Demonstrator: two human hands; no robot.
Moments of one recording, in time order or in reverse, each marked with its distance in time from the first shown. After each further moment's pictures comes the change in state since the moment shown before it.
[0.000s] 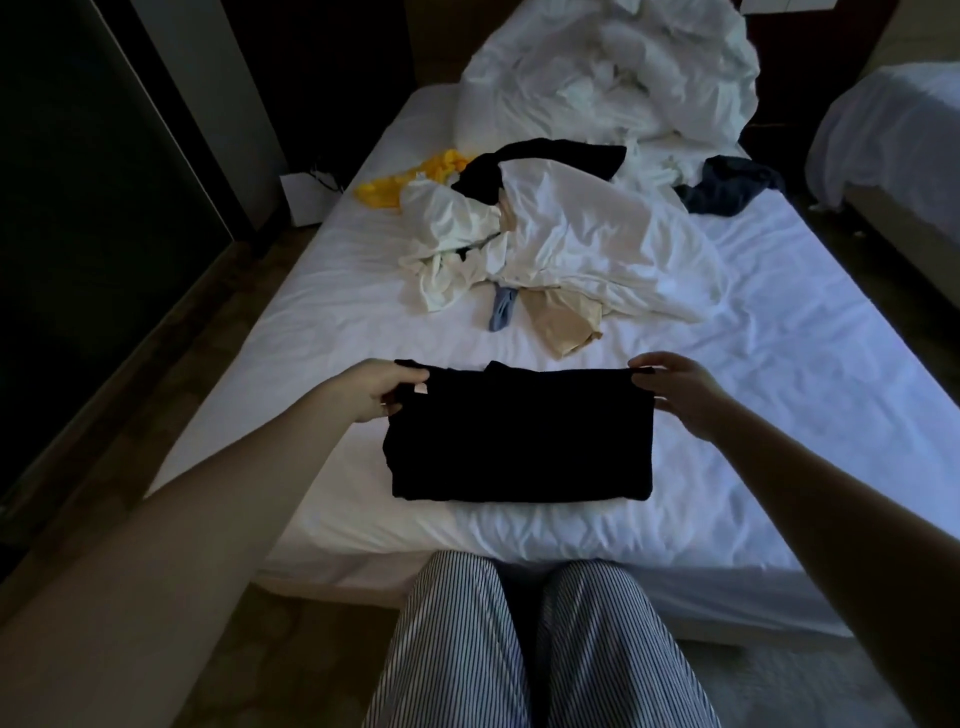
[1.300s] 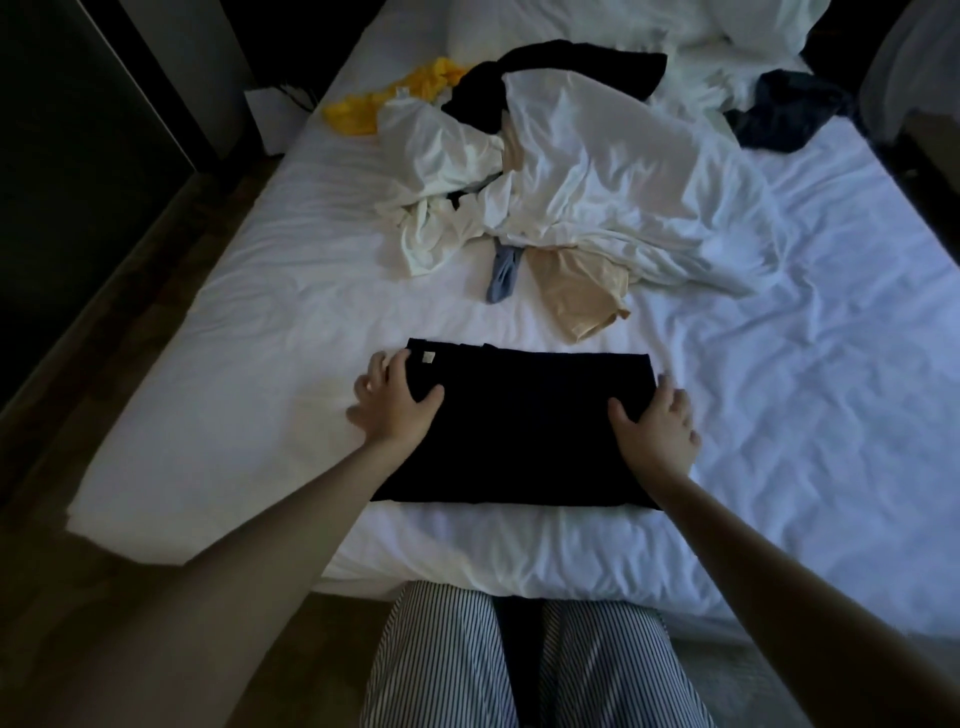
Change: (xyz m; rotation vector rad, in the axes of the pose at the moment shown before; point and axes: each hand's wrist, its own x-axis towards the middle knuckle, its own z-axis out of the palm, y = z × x) left_hand 0.097 -0.061 0.056 0.682 0.523 0.247; right_hand 0.060 0.087 0.066 -0.784 0.456 0.076
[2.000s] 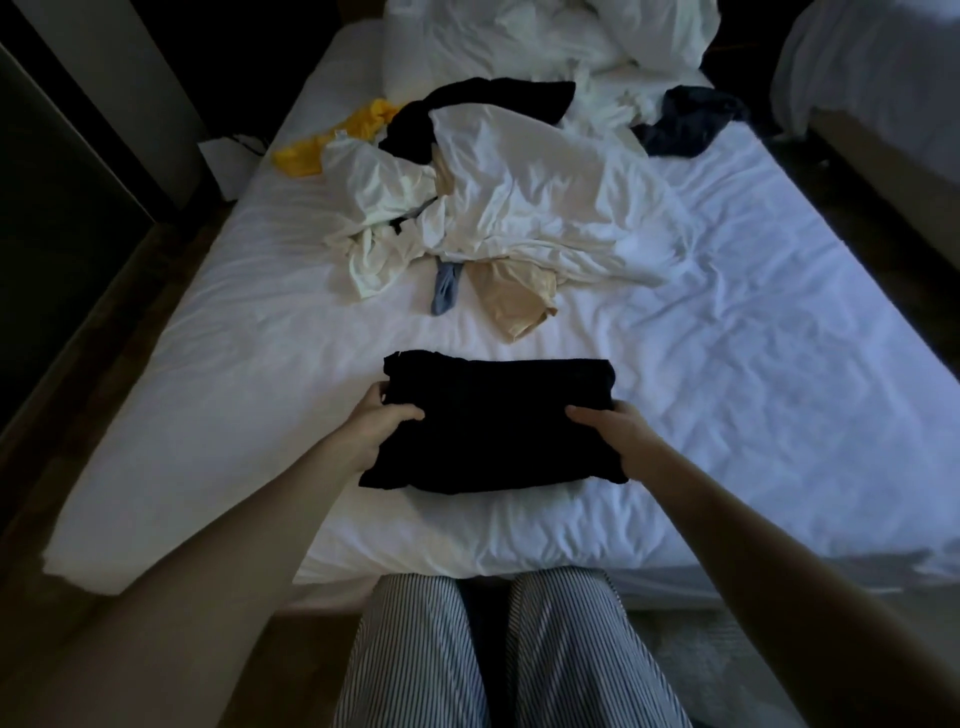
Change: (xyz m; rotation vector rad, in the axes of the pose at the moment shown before) left_hand -0.031 0.036 -0.015 -0.669 -0.454 -0.209; right_hand -0.019 0.024 -0.063 0.877 -0.492 0.299
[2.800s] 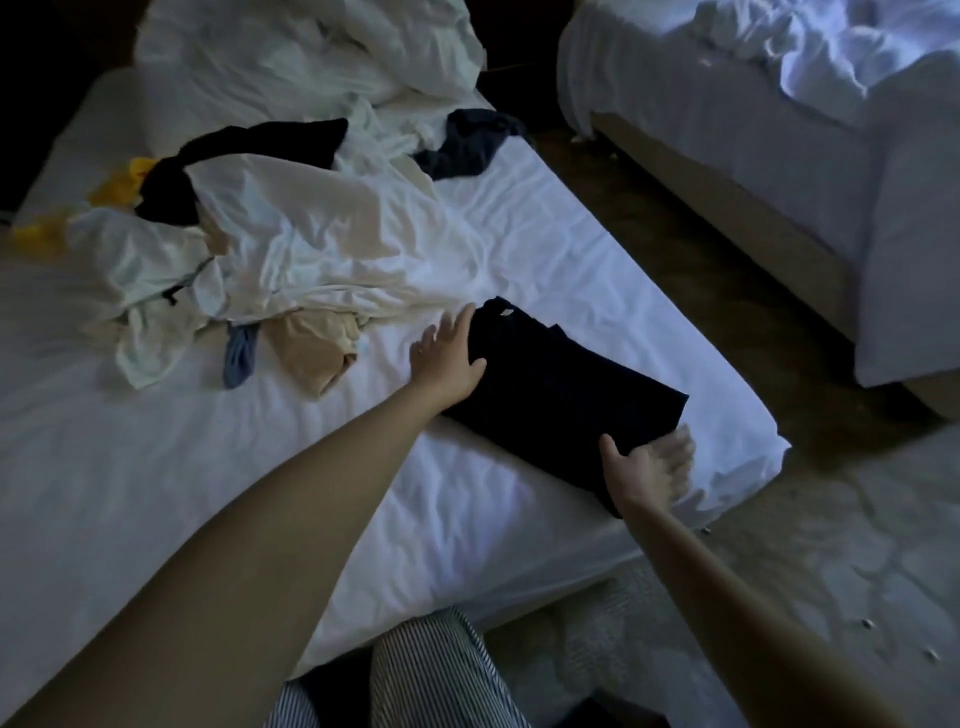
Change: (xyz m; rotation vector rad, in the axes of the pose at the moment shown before) left_hand 0.003 0.114 0.295 1.113 -0.114 0.784; right_hand -0.032 0.047 -0.189 -0.374 0.894 0.049
